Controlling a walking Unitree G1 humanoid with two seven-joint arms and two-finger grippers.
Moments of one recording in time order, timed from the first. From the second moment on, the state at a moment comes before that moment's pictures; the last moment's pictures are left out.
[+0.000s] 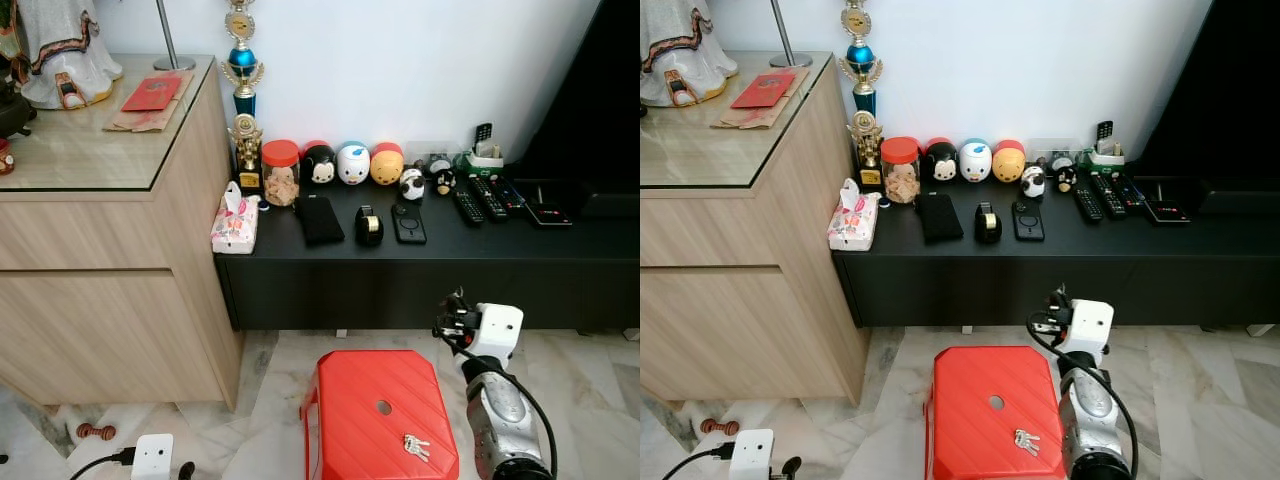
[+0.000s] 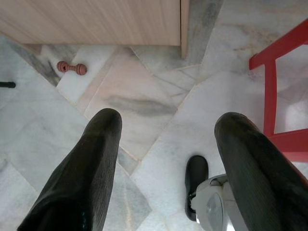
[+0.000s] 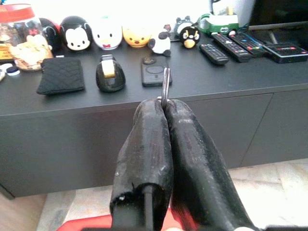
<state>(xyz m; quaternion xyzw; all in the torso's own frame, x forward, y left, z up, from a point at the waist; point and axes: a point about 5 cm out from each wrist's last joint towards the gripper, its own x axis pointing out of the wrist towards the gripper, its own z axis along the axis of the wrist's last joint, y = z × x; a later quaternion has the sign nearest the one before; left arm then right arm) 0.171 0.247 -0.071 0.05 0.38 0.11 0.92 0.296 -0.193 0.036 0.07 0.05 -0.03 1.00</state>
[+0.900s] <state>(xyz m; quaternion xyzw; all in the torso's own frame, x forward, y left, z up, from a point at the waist) 0.158 0.243 -0.079 0.03 0.41 0.11 0.90 0.297 -0.201 0.036 0.06 0.06 -0.04 1.00</state>
